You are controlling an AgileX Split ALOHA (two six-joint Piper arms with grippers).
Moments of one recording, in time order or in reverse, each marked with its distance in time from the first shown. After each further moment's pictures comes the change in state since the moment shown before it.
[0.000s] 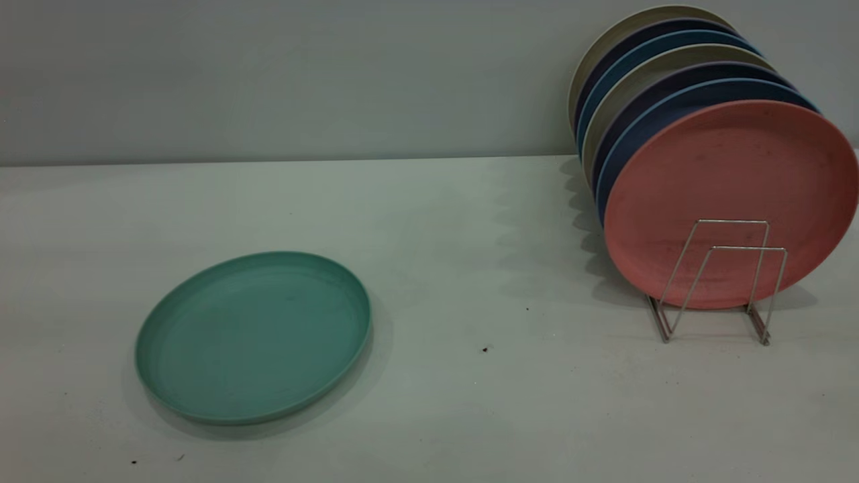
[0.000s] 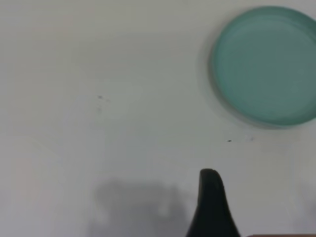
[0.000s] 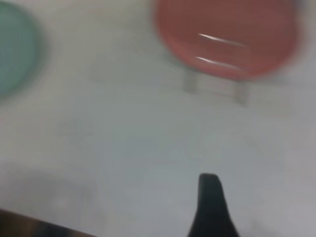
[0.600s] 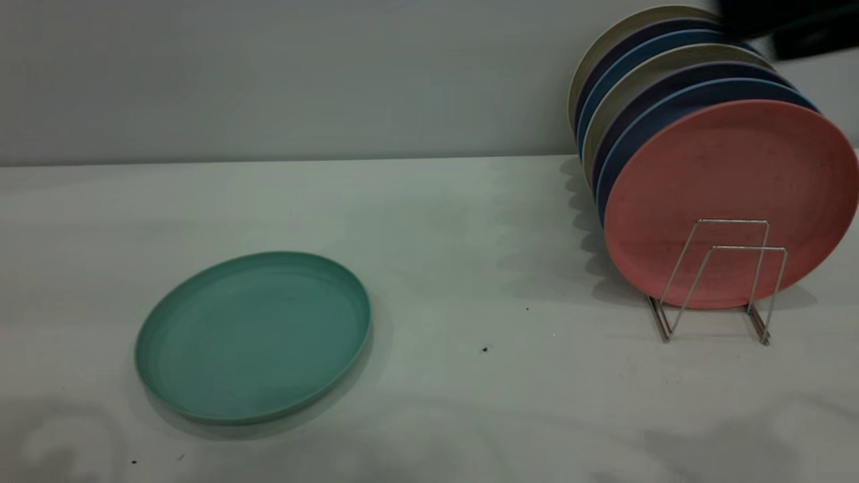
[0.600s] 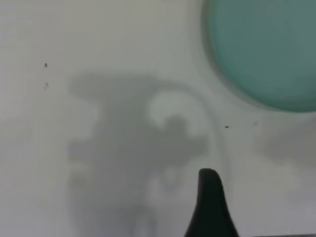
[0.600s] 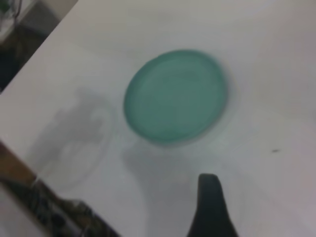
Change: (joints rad) left arm 0.000 0.538 -0.009 -0.082 -0.230 0.049; right arm 0.224 0.451 -0.001 0.740 -0.230 -0.645
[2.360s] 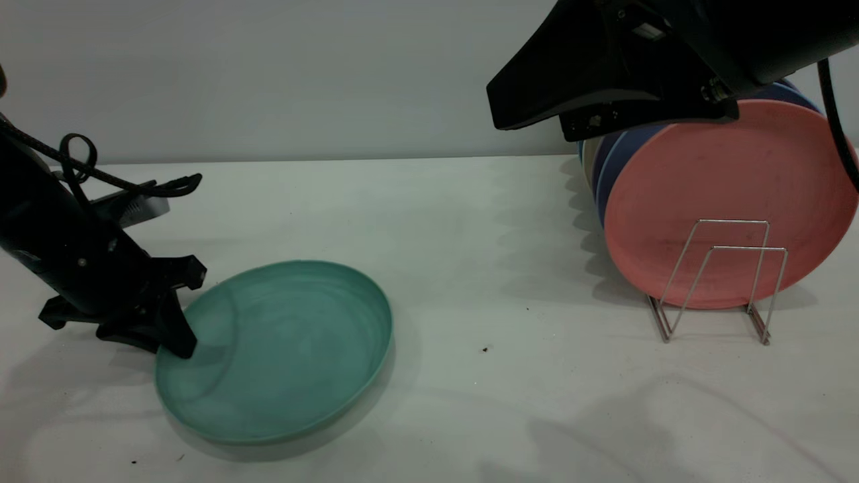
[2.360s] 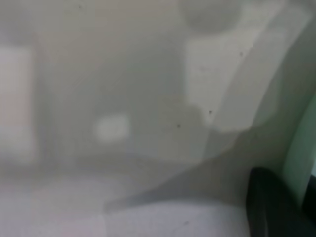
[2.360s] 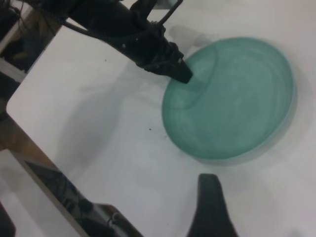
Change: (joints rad) left arm -0.020 0.984 -0.348 -0.599 -0.309 0.595; right arm 0.260 0.214 -0.068 0.160 -0.194 -0.014
